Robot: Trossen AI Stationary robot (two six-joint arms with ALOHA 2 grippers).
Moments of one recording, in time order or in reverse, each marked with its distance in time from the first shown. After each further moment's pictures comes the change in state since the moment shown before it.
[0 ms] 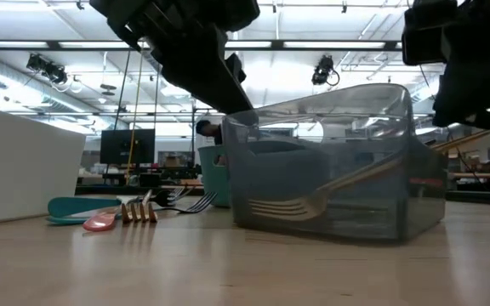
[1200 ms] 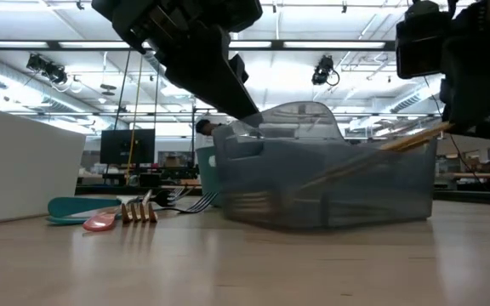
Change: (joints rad) left arm -0.005 0.009 0.001 0.022 -0.004 0.008; right arm -0.067 0.040 0.000 0.031 -0.233 -0.042
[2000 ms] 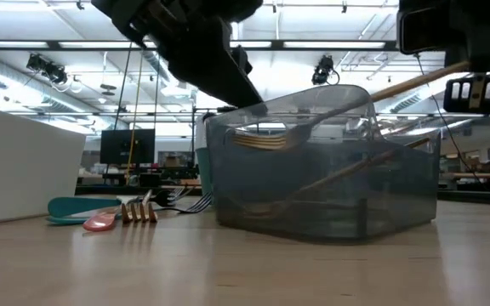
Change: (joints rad) left arm 0.002 -0.009 0.000 0.023 0.000 0.048; right arm -0.074 -0.138 0.004 -0.019 -0.218 -0.018
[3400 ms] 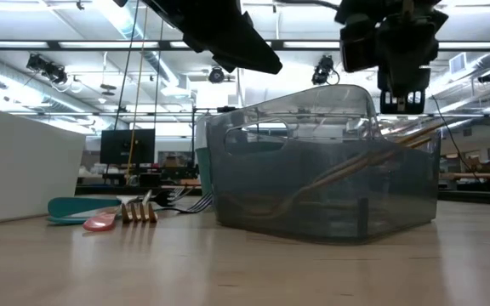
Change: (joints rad) left arm 0.030 -0.073 0.017 0.035 -0.010 0.023; right arm -0.450 0.165 0.278 -0.459 -0.338 -0.509
